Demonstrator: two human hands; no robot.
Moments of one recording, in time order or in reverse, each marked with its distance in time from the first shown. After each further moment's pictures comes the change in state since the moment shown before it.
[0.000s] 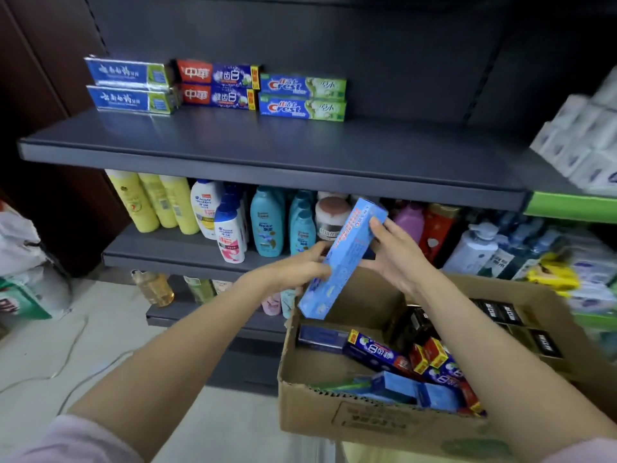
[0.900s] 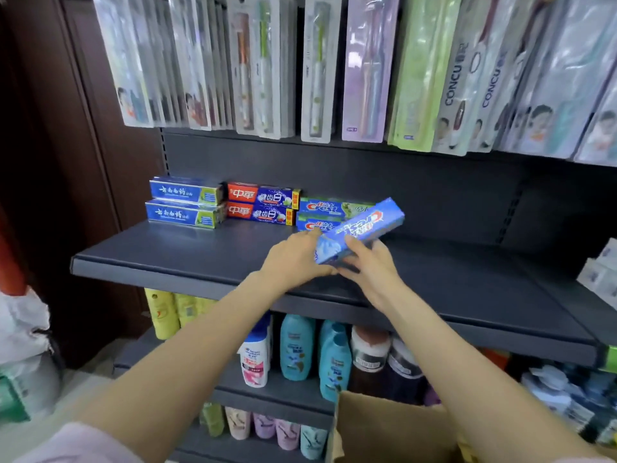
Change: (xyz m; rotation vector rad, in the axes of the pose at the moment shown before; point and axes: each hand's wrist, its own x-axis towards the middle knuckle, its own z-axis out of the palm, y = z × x) left_hand 0.014 0.087 -0.182 0.805 0.795 0.210; right_hand 0.136 -0.086 0.128 -0.118 0.041 -0.211
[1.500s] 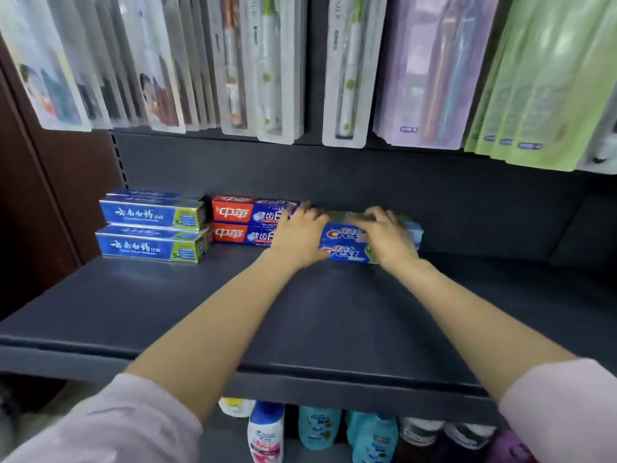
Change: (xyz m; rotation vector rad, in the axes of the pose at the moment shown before) left_hand 0.163 -0.095 0.027 0.325 0.001 0.191; right_hand 0.195 0.007 -0.010 -1.765 0.111 -0.342
